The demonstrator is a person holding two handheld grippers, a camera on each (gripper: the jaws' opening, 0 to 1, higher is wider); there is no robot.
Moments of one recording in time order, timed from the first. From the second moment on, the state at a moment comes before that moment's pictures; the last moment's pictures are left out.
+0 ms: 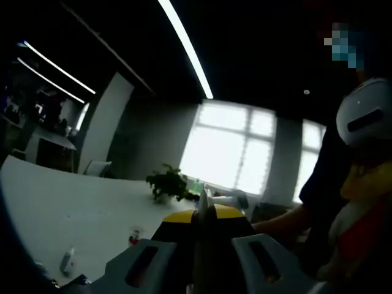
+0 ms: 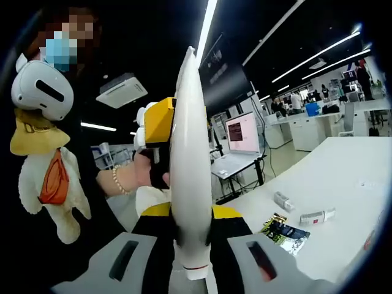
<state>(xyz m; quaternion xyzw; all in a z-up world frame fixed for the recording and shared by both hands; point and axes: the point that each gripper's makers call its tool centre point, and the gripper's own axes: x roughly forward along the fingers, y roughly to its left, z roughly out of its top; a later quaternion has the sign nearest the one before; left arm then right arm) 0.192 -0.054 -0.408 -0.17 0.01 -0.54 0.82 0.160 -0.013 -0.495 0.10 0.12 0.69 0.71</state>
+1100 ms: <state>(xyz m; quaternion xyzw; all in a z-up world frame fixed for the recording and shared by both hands) 0.169 -0.066 -0.456 0.15 0.11 -0.56 0.81 0.168 -0.034 -0.524 -0.14 0.11 0.68 0.71</state>
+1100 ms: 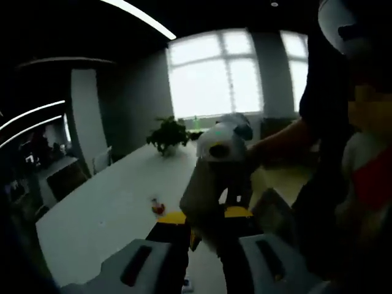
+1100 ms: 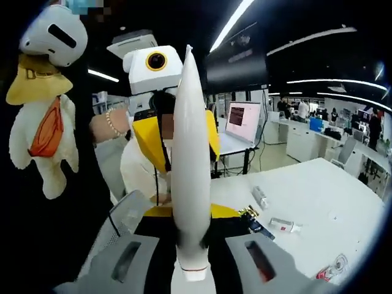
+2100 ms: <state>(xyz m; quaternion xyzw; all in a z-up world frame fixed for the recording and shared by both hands) 0.186 -0.070 -0.521 0.19 0.15 -0.55 0.80 0.188 -0.040 -0.595 -0.19 0.19 0.63 0.73</state>
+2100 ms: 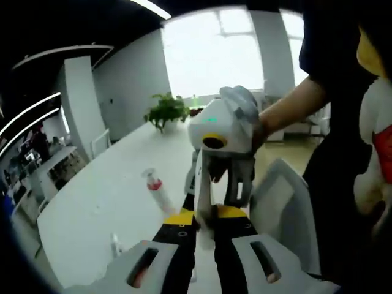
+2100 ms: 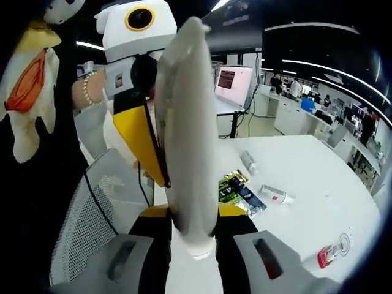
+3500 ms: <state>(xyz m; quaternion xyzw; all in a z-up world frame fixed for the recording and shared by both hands) 0.246 -0.085 -0.619 0.17 0.18 -0.56 0.79 0.218 -0.111 -0.665 -0.12 0.30 0.50 0.80</state>
